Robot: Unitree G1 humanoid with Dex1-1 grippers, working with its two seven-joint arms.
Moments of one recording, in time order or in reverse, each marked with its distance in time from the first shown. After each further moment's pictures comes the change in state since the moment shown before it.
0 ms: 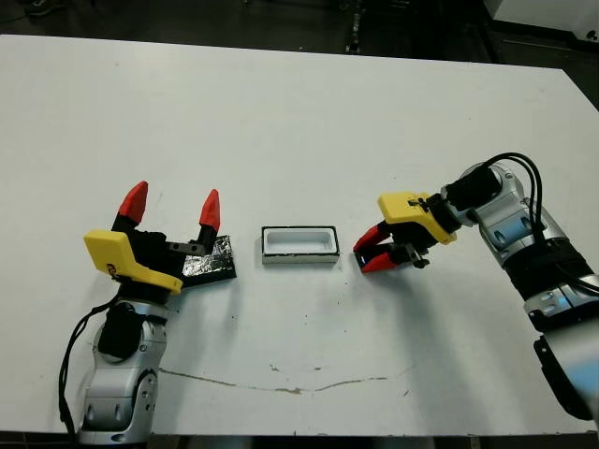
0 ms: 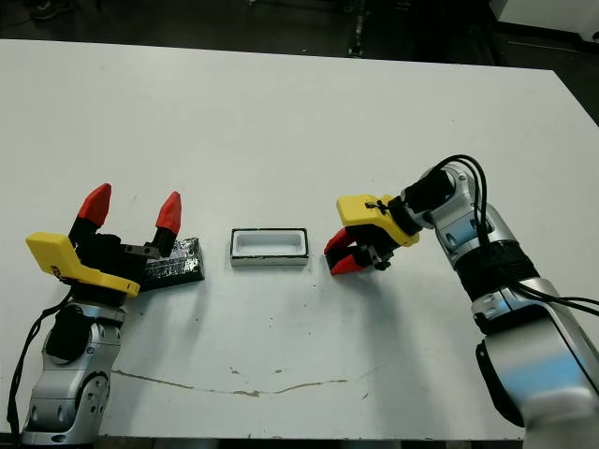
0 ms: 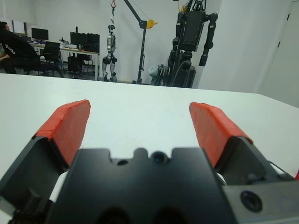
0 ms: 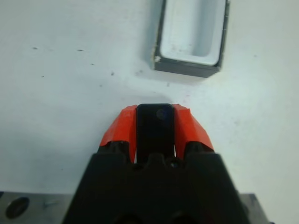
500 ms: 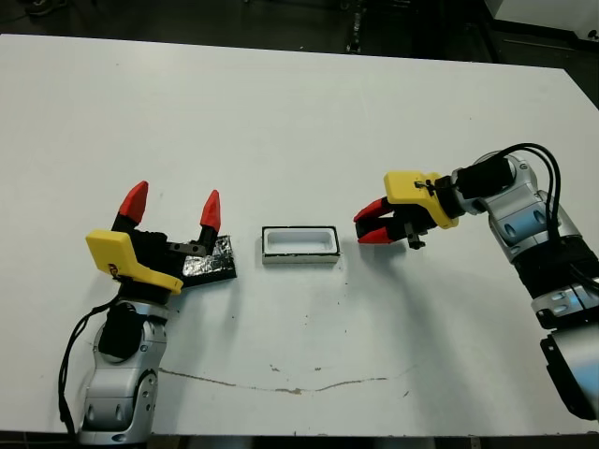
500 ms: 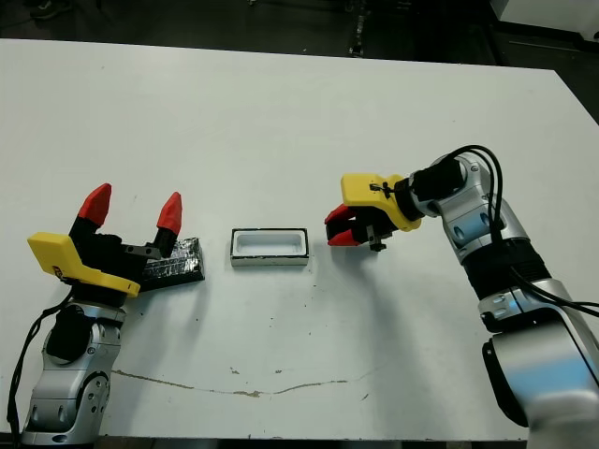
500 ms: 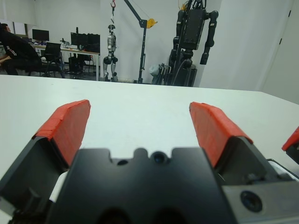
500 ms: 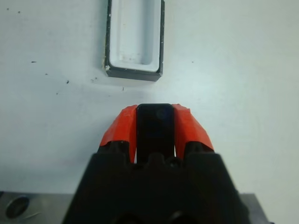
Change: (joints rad) left arm 0.001 0.000 0.000 0.000 0.018 -0.001 0.001; right arm 0.016 -0.018 -0.069 -0.073 -0.002 0.014 -0.128
